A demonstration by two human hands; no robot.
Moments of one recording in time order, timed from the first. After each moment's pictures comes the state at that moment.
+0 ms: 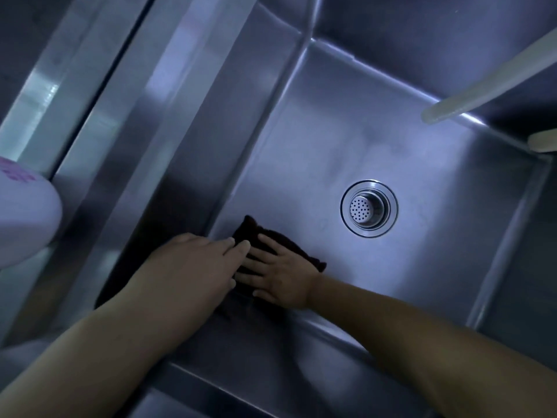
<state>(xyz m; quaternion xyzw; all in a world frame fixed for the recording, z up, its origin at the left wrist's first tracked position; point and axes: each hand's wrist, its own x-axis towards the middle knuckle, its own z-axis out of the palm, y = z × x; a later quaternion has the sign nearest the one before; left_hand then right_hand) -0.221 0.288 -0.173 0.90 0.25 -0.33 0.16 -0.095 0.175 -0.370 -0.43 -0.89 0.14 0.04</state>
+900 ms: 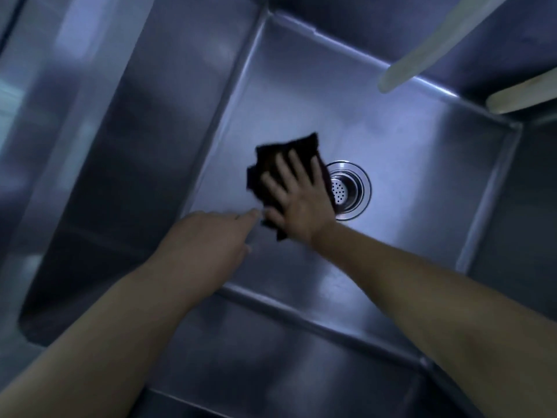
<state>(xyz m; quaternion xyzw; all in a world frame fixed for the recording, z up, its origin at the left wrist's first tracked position) -0.171 0.274 -0.216 0.91 0.27 -0.26 0.17 -0.005 0.208 -0.365 -0.71 -0.70 0.09 -0.01</state>
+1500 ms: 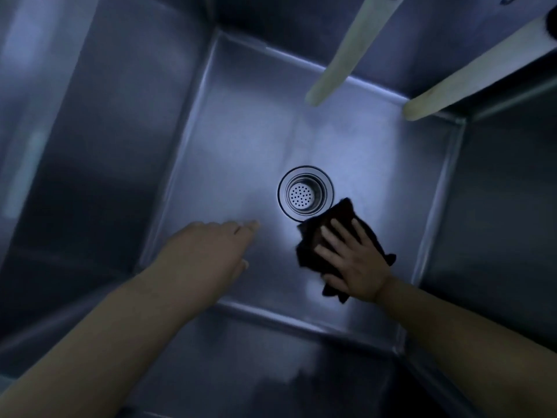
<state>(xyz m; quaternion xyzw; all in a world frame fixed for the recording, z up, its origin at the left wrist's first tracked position) -0.134 0.257 -0.199 0.93 0.20 -0.24 0.20 0.079 0.034 -0.359 -0.66 -0.74 0.11 -0.02</state>
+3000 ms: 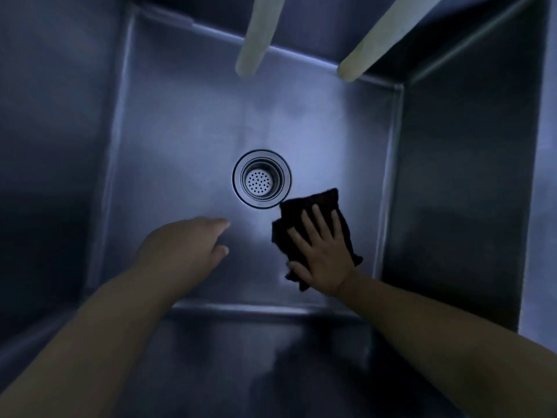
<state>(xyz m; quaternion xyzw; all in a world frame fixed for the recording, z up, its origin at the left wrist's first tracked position) -0.113 0.248 -0.237 0.88 0.23 -0.30 0.27 0.040 0.005 -0.363 -0.78 -0.62 0.10 -0.03</state>
